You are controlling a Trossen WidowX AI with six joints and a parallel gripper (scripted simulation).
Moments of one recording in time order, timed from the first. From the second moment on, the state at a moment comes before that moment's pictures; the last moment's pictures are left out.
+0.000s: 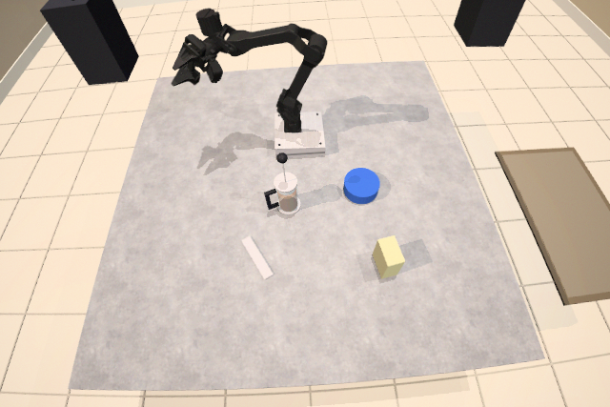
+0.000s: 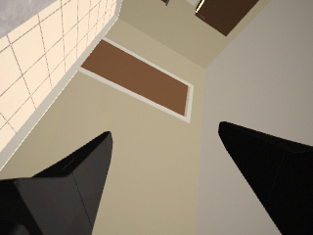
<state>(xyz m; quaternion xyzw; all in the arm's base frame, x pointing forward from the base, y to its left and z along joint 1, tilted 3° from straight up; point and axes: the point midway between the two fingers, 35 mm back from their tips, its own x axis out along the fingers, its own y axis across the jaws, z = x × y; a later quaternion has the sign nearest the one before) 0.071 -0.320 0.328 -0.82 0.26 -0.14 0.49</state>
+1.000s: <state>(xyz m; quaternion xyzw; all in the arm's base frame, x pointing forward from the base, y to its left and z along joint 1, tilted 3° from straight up) 0.256 -0.166 0.318 -0.32 0.17 -0.06 0.93</state>
